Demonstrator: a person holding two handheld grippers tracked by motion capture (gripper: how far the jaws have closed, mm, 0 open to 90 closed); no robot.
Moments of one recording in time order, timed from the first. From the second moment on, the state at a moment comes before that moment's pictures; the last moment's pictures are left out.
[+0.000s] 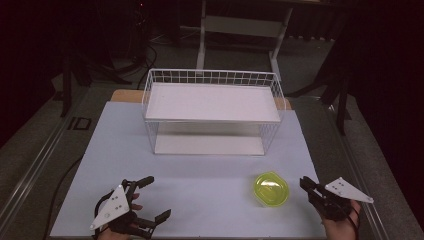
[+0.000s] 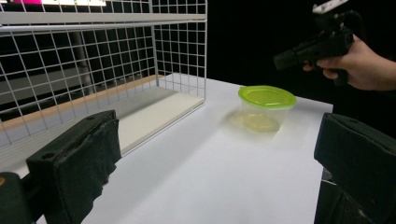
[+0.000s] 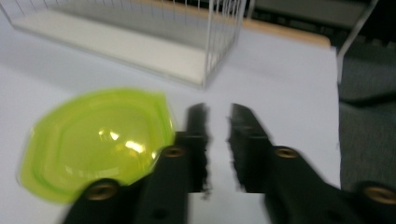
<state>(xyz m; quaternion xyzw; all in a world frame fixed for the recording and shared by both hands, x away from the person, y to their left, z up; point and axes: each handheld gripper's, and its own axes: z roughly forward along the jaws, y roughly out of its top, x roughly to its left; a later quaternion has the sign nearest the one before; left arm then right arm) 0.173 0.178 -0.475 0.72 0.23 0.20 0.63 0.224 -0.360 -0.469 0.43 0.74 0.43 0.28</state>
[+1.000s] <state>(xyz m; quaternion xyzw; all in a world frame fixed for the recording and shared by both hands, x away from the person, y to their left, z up) 0.172 0.178 -0.473 0.71 0.23 0.21 0.63 0.234 -0.322 -0.517 0.40 0.82 0.37 0.15</state>
